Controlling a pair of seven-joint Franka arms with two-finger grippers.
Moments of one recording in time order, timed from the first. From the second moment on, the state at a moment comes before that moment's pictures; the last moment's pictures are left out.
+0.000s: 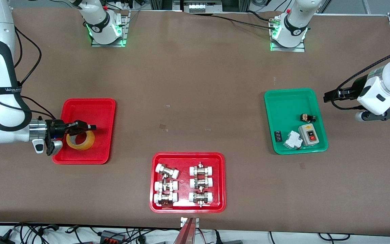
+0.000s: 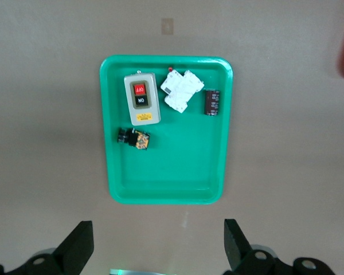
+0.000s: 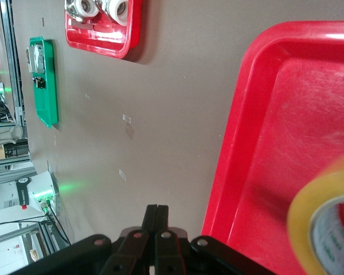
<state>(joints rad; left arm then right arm) 1.02 0.38 -1.26 -1.58 0.28 1.52 -0.35 -0.19 0.63 0.05 -1.61 0.70 1.73 -0.71</state>
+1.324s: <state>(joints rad) 0.19 -0.06 -0.23 -1.82 0.03 1.71 -0.17 0.07 0.10 0.08 -1.62 0.08 1.67 0.00</state>
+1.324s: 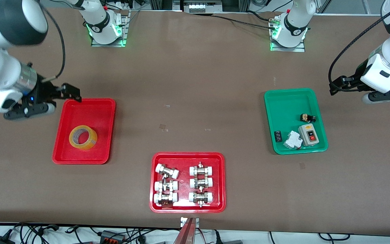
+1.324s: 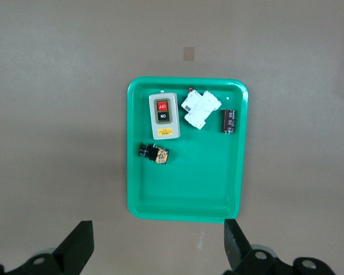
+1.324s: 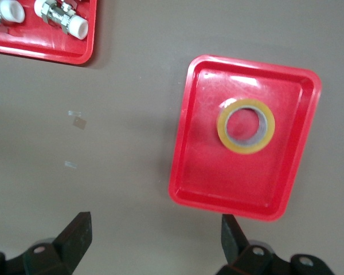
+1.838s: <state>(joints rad) 0.20 -0.08 -0.22 -1.82 -0.02 1.73 -0.14 0.07 -0.05 0.07 -1.72 0.02 1.64 0.07</state>
